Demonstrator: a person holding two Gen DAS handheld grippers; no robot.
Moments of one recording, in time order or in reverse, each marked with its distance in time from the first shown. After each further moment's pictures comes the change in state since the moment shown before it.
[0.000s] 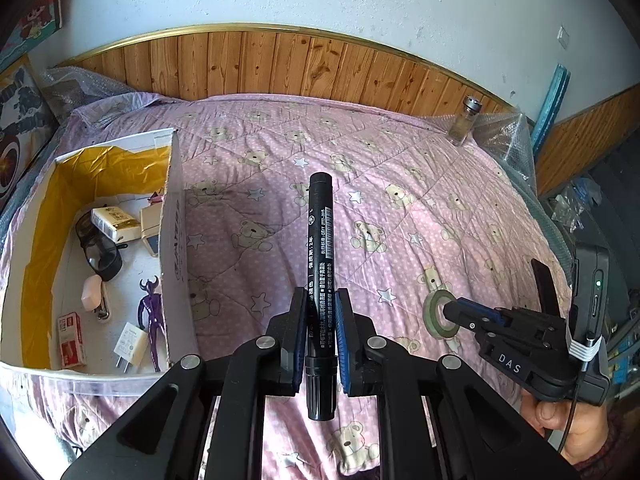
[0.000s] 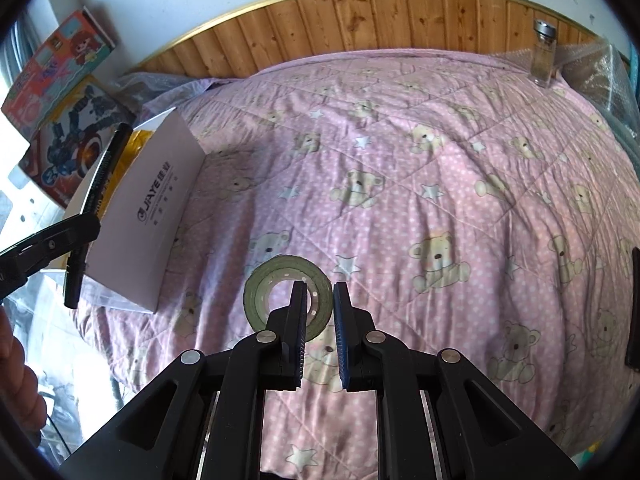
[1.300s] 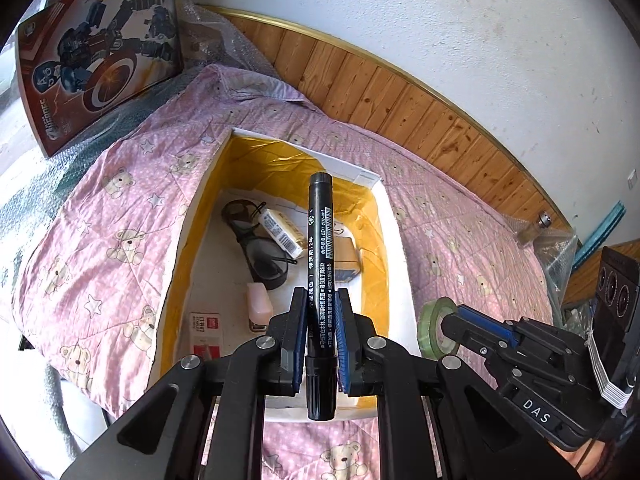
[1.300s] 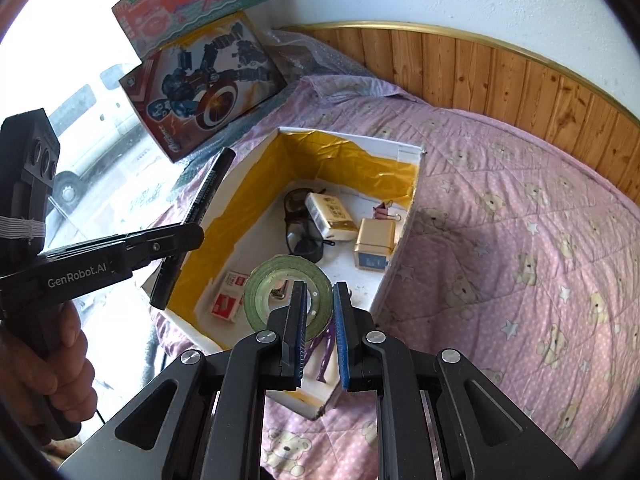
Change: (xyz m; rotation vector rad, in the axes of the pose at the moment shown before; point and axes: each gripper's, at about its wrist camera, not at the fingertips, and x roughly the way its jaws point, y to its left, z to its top) left arm -0.070 0.222 0.008 -0.385 -0.076 0.082; right arm 0.050 0.245 0.092 -0.406 0.037 0.241
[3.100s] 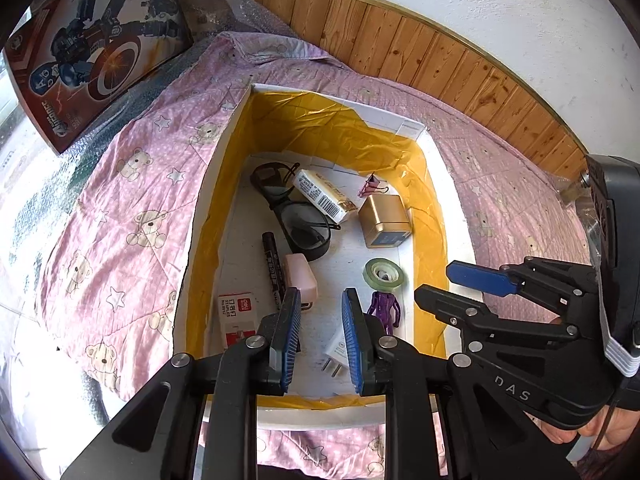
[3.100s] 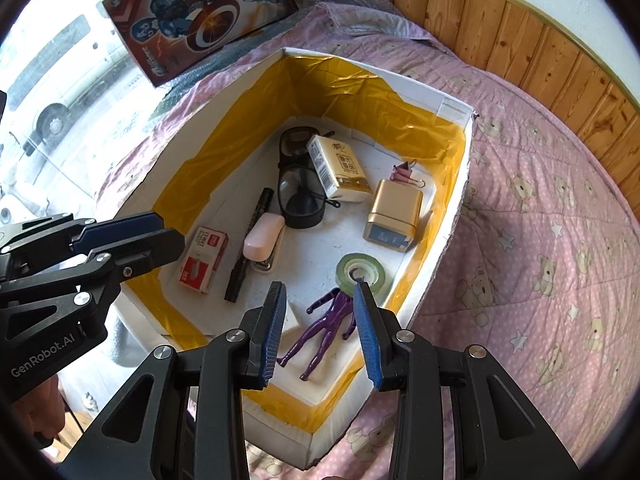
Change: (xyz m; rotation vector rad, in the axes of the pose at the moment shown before) left arm 0.037 0.007 -0.005 0.074 0.131 0.144; right arm 0.073 0.012 0.016 -0.117 0.257 -0.047
